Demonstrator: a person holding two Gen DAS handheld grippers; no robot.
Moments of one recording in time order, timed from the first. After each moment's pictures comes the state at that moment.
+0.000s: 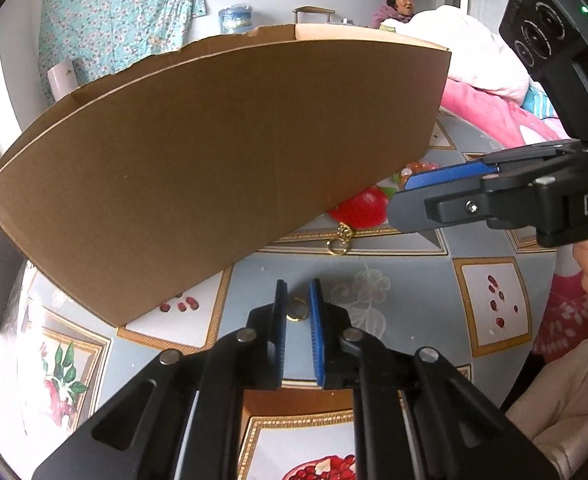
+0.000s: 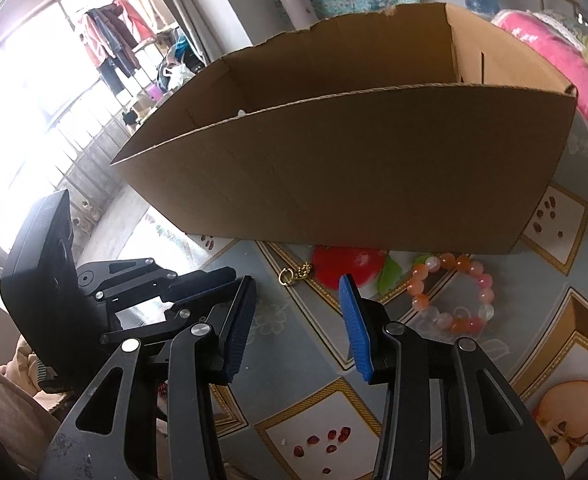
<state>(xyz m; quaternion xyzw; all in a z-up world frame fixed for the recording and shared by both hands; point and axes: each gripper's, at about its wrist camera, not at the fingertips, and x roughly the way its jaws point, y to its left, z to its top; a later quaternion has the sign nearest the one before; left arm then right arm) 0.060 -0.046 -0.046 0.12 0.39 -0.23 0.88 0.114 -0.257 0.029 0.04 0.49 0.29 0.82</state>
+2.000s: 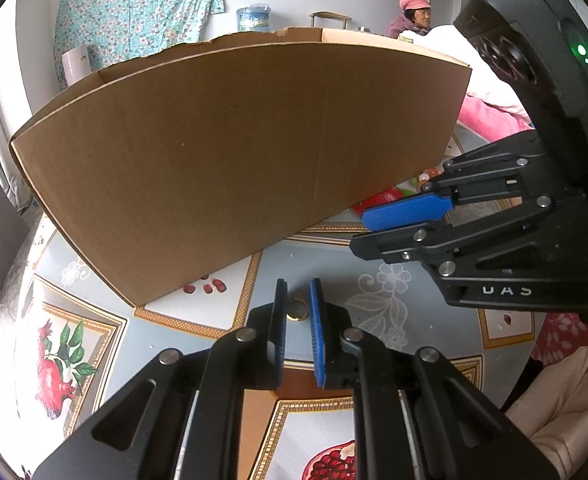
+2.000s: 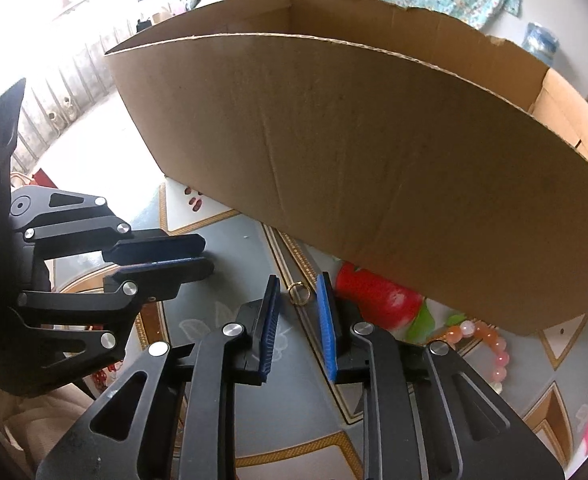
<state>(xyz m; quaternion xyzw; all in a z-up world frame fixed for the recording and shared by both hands) 0.057 -0.027 -0.046 0.09 0.39 -0.22 0.89 0.118 -0.207 0.011 -0.16 0.49 0.30 0.80</state>
